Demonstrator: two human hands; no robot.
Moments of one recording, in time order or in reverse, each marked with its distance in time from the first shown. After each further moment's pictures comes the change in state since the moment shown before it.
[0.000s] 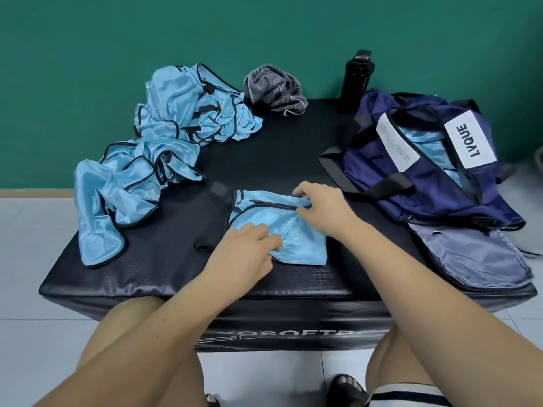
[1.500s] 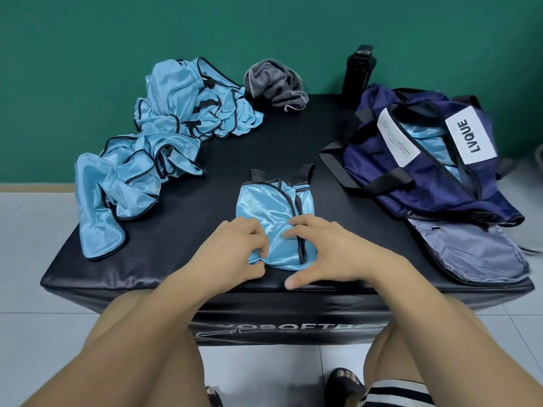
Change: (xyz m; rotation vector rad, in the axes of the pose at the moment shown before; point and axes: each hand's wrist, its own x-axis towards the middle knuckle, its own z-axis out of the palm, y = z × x) left_hand -0.010 -0.013 -0.025 -0.131 -0.226 -0.051; right_hand -0.095 -0.019 -0.023 0.033 -0.433 -0.139
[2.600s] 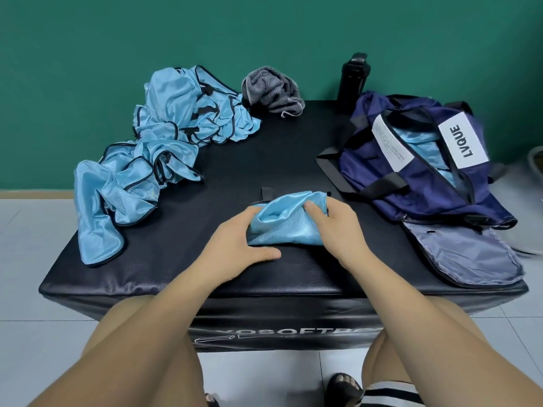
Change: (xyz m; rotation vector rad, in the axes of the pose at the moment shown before) left_hand 0.015 0.012 -0.009 -0.645 0.099 -0.308; right_hand 0.034 0.009 0.002 0.631 0.689 0.257
